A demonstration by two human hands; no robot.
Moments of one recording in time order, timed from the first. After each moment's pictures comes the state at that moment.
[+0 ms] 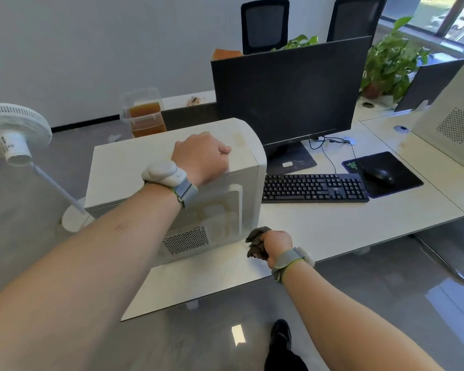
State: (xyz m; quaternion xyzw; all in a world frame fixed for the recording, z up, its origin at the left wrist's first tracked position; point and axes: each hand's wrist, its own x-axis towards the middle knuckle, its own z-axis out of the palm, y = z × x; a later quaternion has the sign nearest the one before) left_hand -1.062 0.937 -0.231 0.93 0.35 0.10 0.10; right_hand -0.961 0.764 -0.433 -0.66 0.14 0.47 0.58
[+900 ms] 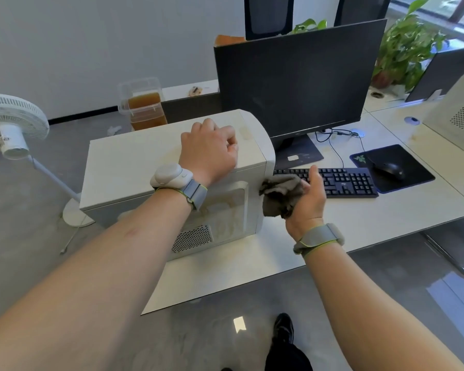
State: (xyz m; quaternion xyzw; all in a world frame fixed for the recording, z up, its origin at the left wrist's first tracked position) left_hand -1.049 0.944 -0.249 0.92 0.33 0.18 0.05; right_hand -0.934 0.774 -0.336 -0.48 0.02 0.38 0.79
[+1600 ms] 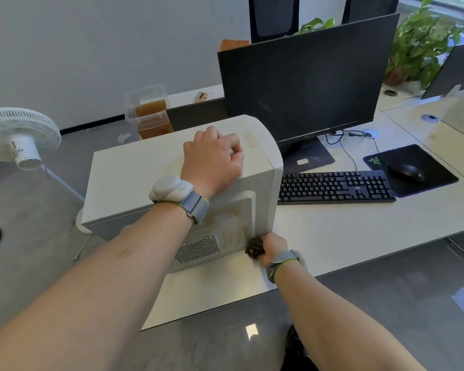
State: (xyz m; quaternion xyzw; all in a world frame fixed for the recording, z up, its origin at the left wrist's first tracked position) left_hand -1.050 0.947 -0.249 0.92 0.32 0.20 0.05; right_hand -0.969 0.818 -0.483 -0.61 0.19 0.50 0.59
